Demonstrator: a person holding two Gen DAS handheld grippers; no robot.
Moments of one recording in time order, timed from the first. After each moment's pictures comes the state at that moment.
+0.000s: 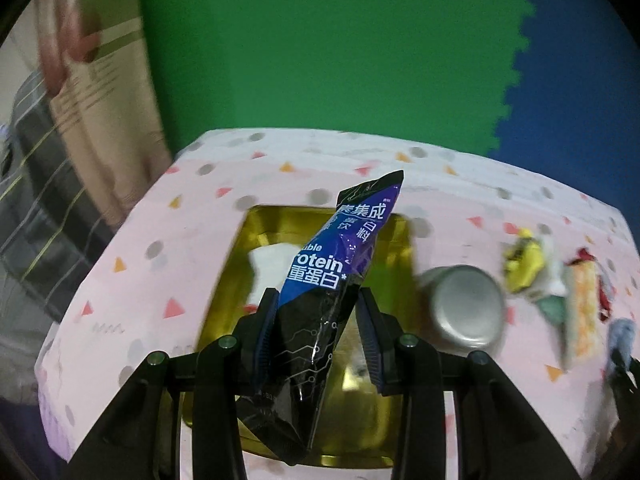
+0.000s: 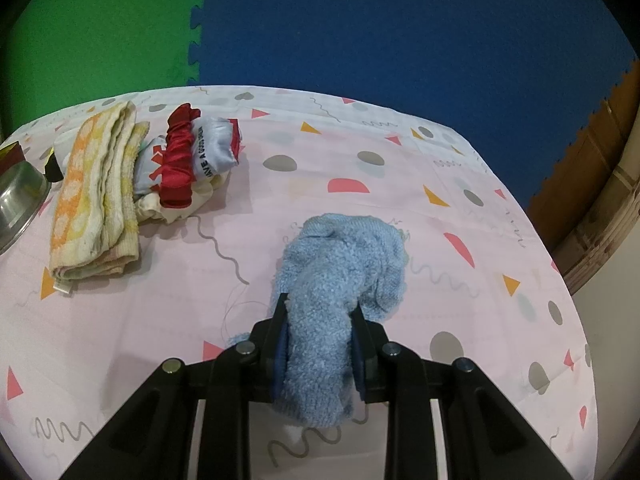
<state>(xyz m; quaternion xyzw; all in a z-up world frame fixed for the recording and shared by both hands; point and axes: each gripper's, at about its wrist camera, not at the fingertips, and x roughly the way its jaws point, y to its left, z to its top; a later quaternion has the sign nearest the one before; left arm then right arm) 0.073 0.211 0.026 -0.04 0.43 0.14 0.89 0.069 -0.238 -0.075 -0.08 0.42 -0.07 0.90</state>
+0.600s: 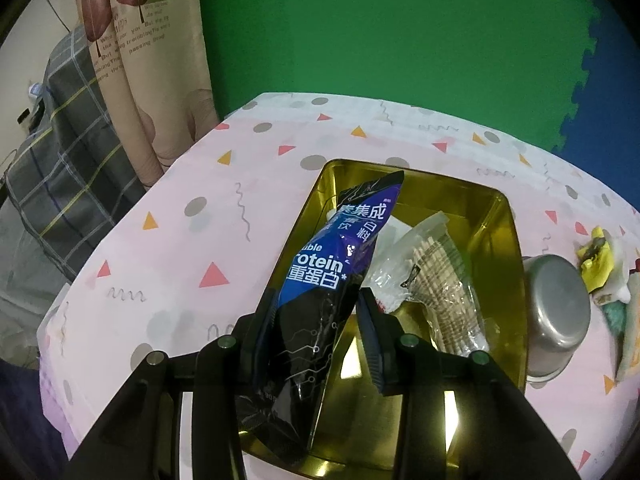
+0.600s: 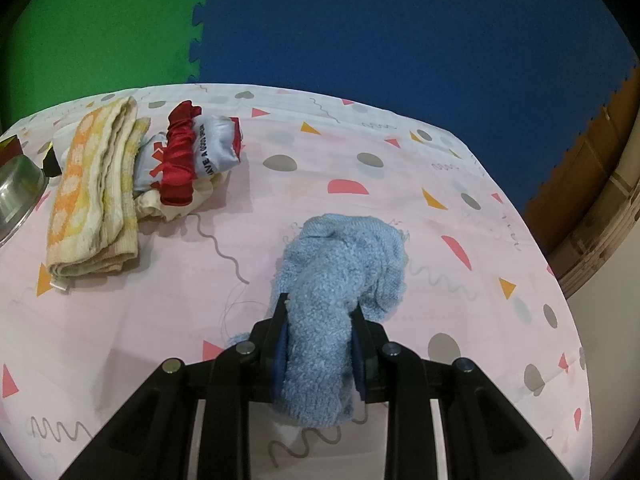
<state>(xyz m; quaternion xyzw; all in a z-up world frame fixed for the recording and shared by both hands) 0.067 0.258 -0.020 -0.06 0.45 0.21 0.87 0.069 -0.234 -0.075 -0.09 0.42 -0.07 0.90</state>
